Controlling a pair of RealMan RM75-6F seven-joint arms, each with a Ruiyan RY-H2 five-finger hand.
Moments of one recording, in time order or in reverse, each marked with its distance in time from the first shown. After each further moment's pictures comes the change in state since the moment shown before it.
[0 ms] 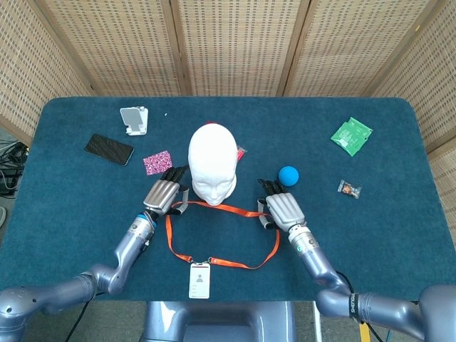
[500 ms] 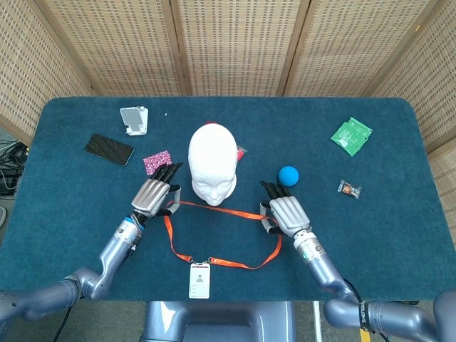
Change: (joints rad) left arm 0.058 0.099 0.057 -0.088 0.129 0.134 -0.068; right arm -0.046 0.066 -0.023 -0.114 -0.057 0.061 0.015
